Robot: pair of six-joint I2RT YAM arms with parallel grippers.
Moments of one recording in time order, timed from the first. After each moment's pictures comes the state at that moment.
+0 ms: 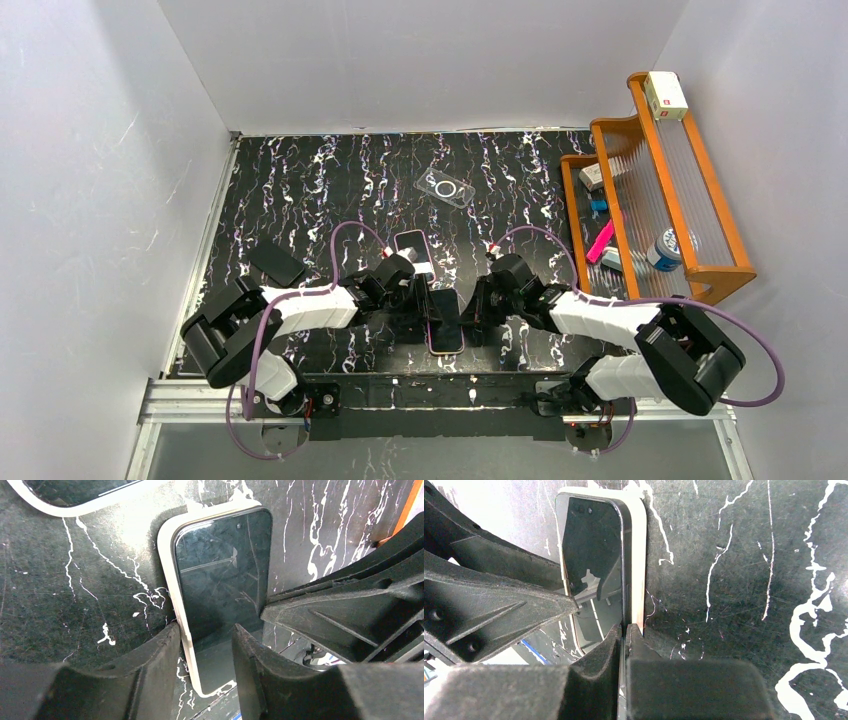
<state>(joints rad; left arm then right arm) -0.88 1.48 0.60 0.03 0.14 -0.97 0.78 1.28 0.44 0.01 -0.26 0.88</state>
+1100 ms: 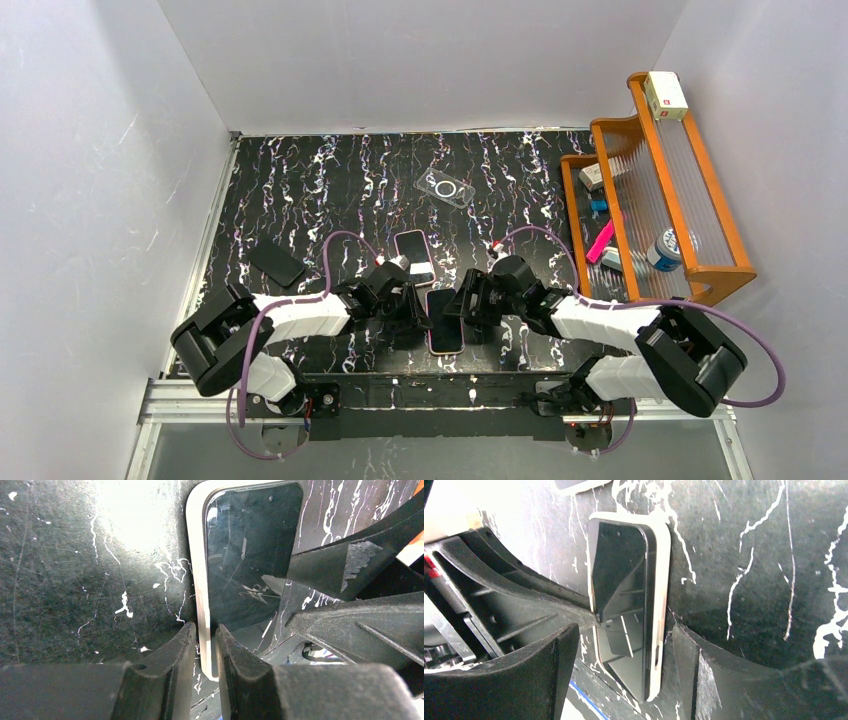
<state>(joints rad) -0.88 1.42 0.53 0.03 0.15 -1.03 0.79 1.25 0.40 0.13 -0.22 0.94</state>
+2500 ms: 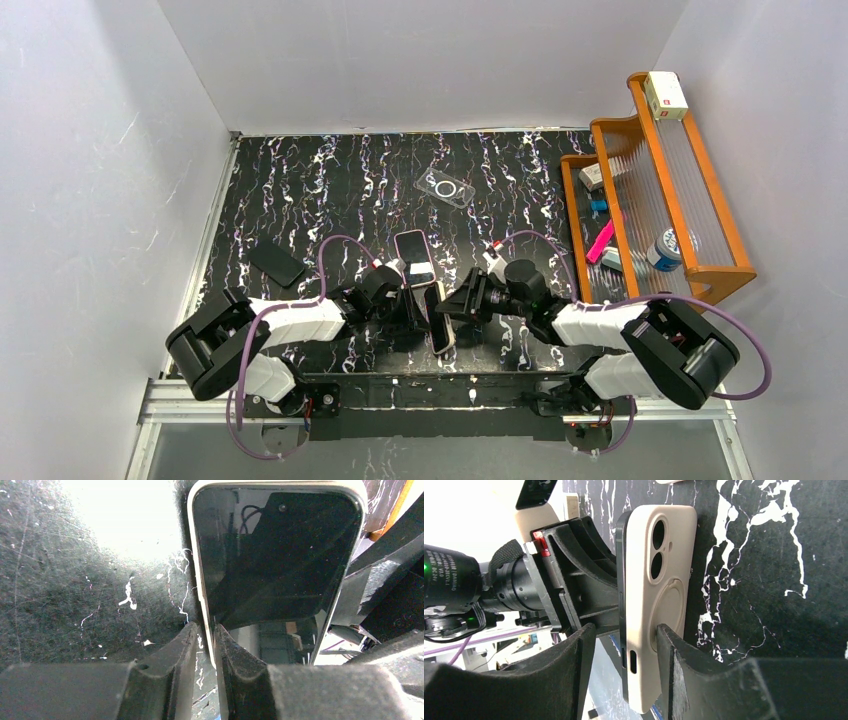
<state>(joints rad) -0.88 1.39 0.47 0.10 0.18 -1.05 0.76 1.32 0.28 0.61 -0.45 1.14</state>
